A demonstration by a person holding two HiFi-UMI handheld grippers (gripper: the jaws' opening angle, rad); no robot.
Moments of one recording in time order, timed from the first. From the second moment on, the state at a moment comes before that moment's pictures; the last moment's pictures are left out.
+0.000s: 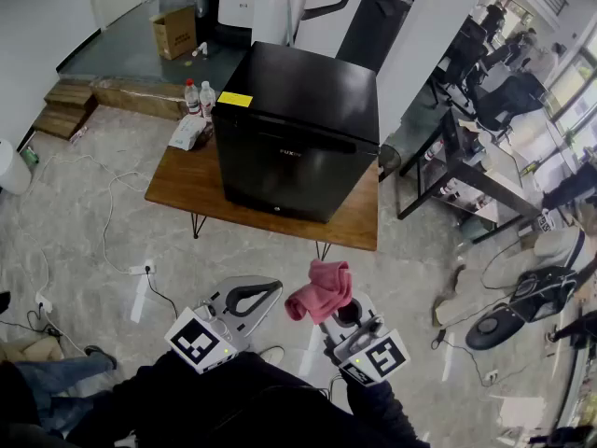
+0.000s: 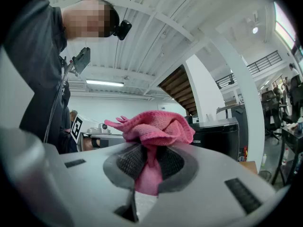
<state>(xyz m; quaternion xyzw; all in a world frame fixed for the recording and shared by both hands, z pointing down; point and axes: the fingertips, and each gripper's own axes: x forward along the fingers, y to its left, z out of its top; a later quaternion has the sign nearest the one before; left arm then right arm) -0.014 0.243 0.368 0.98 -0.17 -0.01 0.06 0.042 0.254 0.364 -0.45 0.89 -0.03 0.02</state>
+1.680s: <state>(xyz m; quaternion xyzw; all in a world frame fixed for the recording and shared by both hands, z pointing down) -0.134 0.138 0.343 0.99 -0.15 -0.04 0.05 -0.094 0.155 0.346 -0.45 0.90 -0.01 0.00</state>
